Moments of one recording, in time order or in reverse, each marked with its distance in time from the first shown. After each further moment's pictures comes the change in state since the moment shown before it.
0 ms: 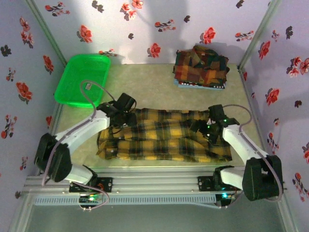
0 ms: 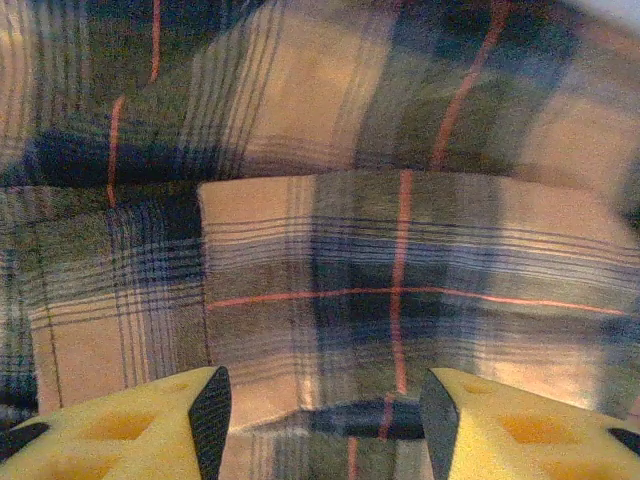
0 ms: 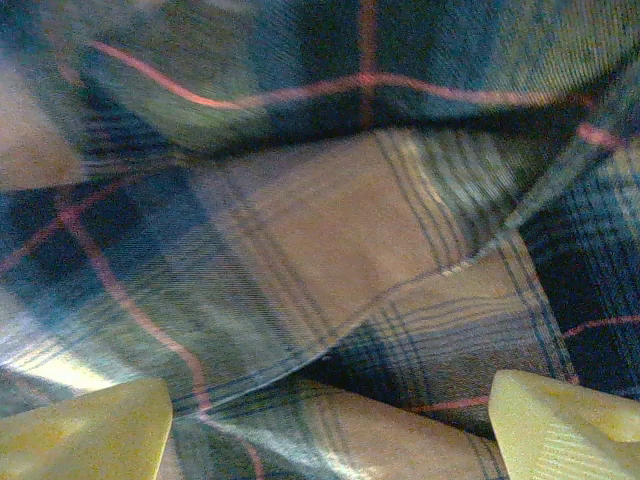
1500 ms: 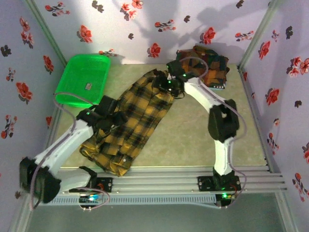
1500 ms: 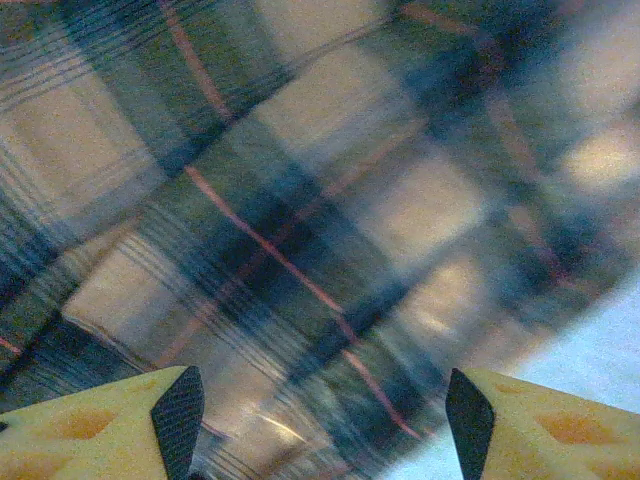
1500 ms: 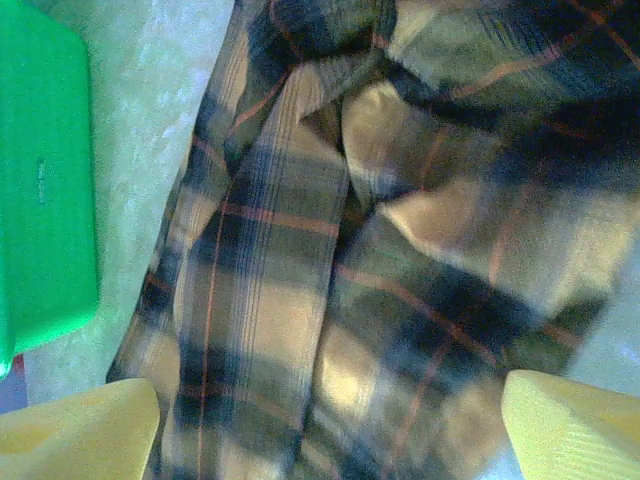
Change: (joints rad) left arm 0.136 -0.186 -0.077 -0.102 0.011 -0.183; right arm 0.330 0.696 1.000 0.034 0.023 0.034
